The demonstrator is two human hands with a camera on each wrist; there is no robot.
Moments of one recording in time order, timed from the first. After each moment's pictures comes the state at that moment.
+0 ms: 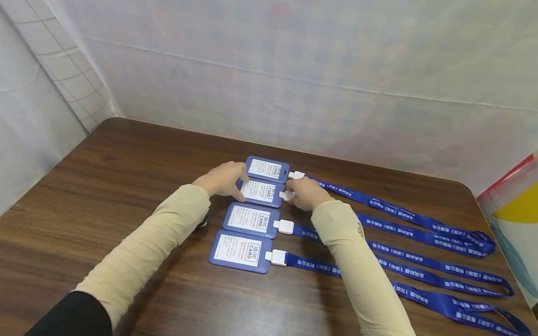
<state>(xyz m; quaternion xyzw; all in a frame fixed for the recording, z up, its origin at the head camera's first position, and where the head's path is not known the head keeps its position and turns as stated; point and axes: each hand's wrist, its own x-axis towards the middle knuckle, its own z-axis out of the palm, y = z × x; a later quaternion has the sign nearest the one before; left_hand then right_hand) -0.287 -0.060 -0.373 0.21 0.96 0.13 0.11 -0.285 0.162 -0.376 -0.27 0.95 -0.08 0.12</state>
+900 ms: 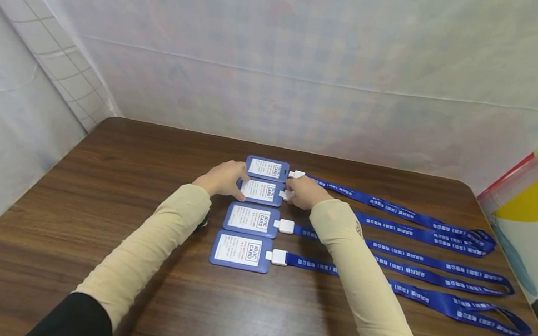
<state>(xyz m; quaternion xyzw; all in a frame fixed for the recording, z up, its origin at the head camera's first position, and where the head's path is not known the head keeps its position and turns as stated) -0.284 -0.055 -0.371 0.21 0.97 0.13 0.10 -0.282 0.161 -0.373 -0.27 0.95 -0.07 0.12</state>
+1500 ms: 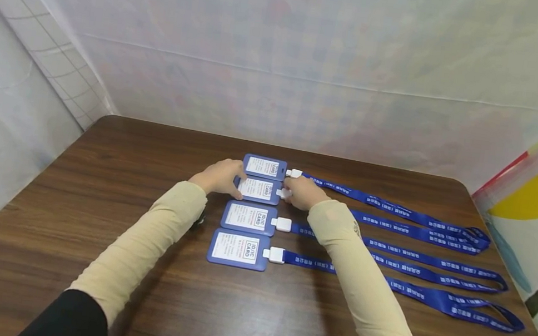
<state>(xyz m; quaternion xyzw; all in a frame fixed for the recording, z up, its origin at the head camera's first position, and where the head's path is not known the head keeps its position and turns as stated) -0.286 -0.059 -0.370 0.21 0.96 0.13 0.11 -0.281 0.163 -0.379 -0.28 0.95 -0.08 0.09</state>
